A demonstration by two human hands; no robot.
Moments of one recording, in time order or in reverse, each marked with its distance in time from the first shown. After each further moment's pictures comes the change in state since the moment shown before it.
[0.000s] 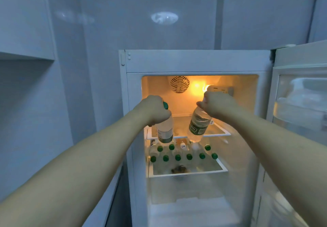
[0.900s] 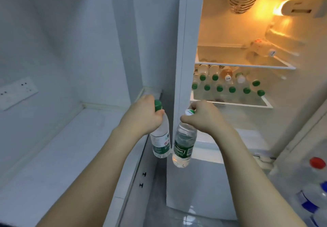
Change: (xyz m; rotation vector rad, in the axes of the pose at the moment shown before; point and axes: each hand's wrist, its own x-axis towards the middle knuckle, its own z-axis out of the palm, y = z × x) left_hand -0.254 -0.113 0.079 -0.046 -0.017 -0.373; right_hand -0.222 -0.155 0.119 0.485 -0.480 -0.089
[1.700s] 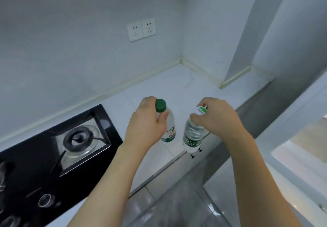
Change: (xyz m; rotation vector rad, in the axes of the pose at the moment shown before) left_hand -0.121 -0.105 0.017 -0.063 0.421 -0.673; right_hand 0.028 -0.100 0.133 0.074 -0.440 -0.549
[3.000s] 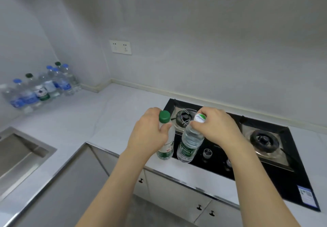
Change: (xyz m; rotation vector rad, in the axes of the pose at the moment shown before) left_hand -0.440 -0.277 -0.380 0.226 0.631 -0.693; right_hand -0.317 -0.488 0.245 -0.023 -0.396 -1.001
